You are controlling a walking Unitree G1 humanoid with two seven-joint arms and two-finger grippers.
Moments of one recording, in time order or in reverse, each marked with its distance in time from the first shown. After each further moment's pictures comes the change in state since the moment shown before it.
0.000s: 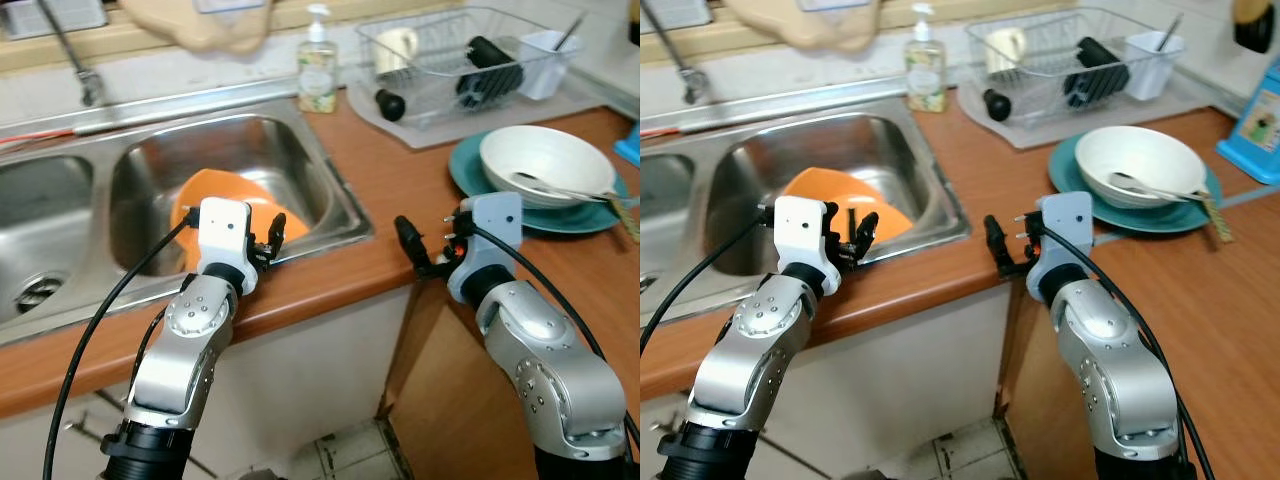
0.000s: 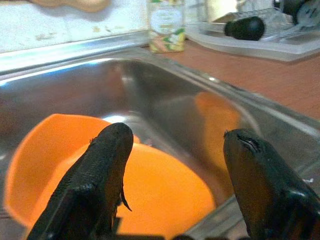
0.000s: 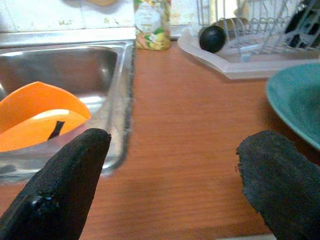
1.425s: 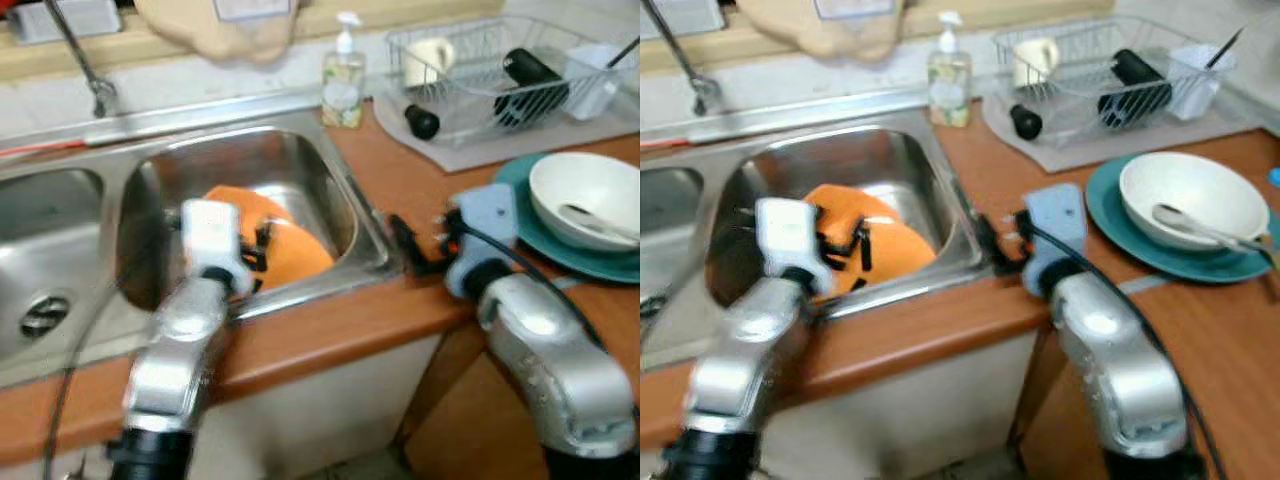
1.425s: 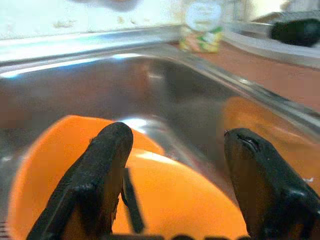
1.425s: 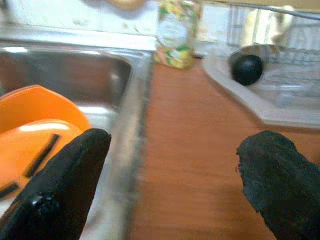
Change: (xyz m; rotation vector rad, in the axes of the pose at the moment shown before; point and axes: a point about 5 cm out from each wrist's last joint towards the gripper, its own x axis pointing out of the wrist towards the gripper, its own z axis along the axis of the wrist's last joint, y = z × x) left arm -0.002 -0.004 -0.004 -0.062 0.013 0.002; right arm 0.000 -0.001 0.009 -0.117 -0.017 0.034
